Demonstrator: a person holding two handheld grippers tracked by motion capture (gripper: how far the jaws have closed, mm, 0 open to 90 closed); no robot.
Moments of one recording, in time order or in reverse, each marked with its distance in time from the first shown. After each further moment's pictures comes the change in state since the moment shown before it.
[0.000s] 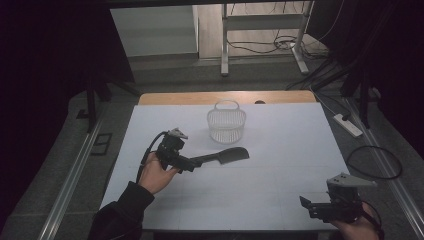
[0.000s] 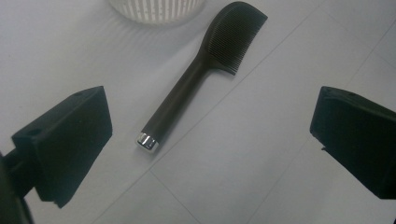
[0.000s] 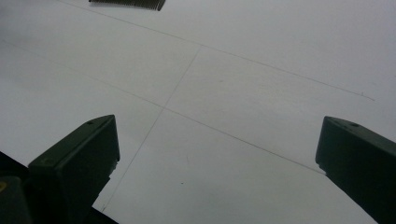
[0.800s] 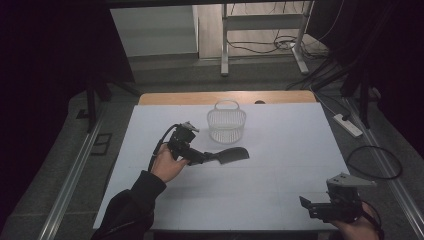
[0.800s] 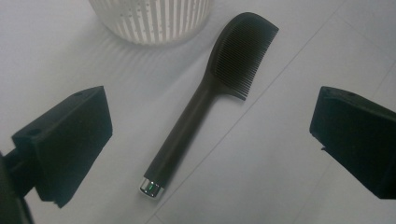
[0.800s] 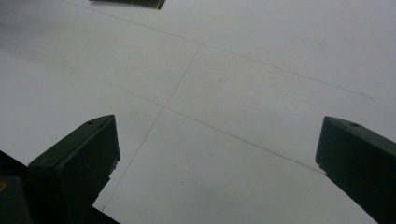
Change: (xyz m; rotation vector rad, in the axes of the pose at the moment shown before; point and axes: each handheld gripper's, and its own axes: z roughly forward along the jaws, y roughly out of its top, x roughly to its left) left arm 0.005 0.028 0.028 0.038 0.001 0.028; right arm 0.000 0.000 0.000 0.004 0.001 -0.001
